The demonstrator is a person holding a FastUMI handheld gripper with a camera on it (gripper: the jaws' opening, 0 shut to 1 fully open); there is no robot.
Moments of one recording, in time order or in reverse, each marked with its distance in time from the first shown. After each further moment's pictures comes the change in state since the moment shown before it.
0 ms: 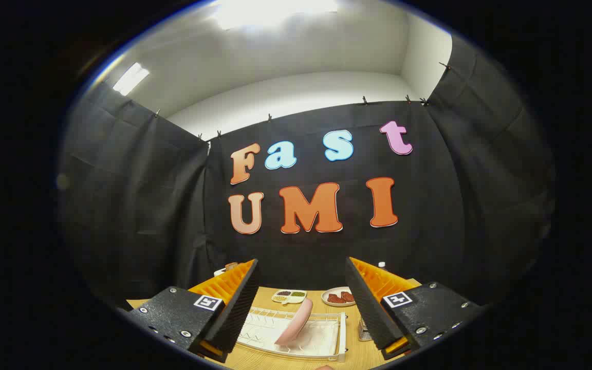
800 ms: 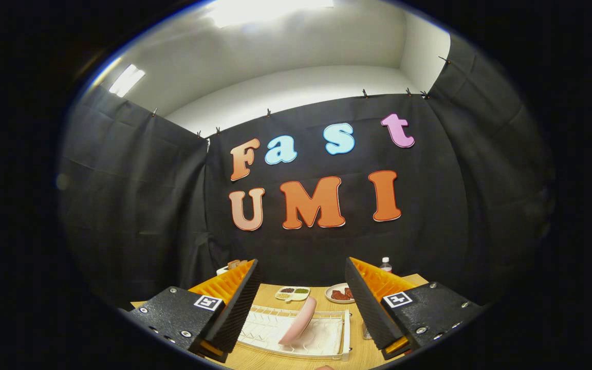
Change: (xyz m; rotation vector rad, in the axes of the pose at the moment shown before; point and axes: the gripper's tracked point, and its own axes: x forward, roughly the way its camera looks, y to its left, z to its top) arm 0.014 0.000 -0.003 0.007 0.040 0.005
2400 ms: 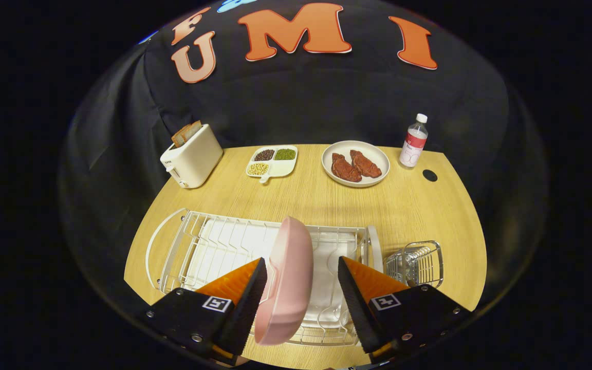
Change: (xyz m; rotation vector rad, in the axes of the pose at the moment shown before) arm 0.138 -0.013 -0.253 0.038 1.102 -0.059
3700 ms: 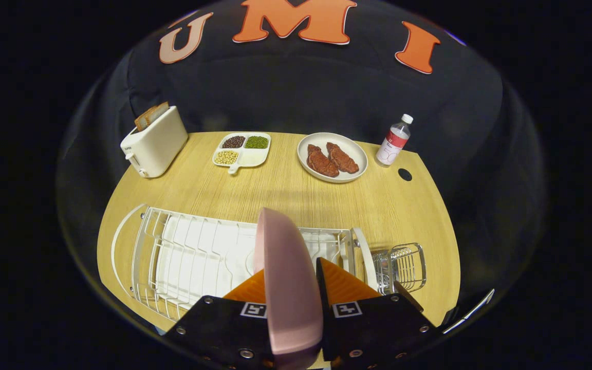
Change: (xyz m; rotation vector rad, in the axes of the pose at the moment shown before) arm 0.015 -0.010 0.018 -0.029 0.029 -0.232
